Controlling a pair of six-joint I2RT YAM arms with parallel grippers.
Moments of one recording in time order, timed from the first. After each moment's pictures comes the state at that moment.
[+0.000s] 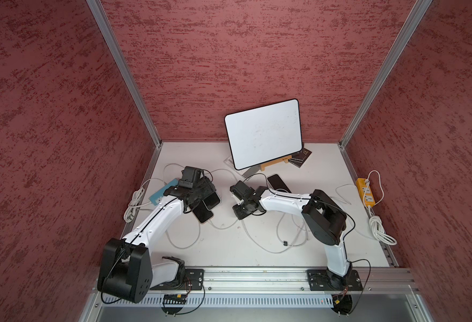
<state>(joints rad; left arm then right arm) -0.23 1.27 0.86 -0.52 0.07 -0.83 0.91 2.04 1.40 -0.54 -0.09 0.35</state>
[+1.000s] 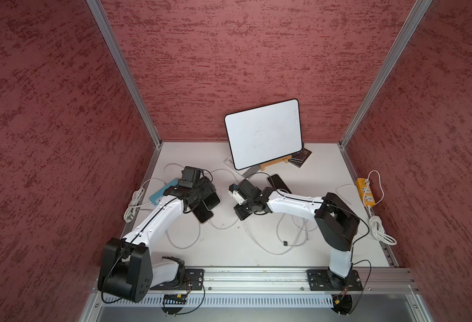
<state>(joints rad) -0.23 1.26 0.86 -0.52 0.08 -0.83 0.91 1.84 1.25 -0.40 -0.24 0.24</state>
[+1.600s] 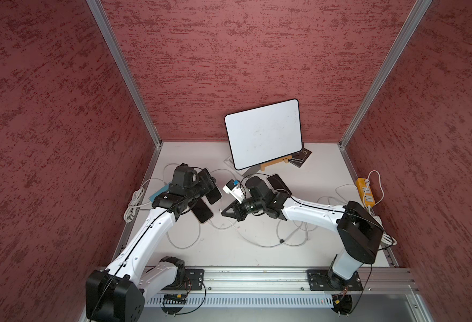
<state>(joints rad) -0.24 1.07 0.86 -0.50 0.16 -0.83 0.91 1.71 1.10 0.05 -0.64 0.42</state>
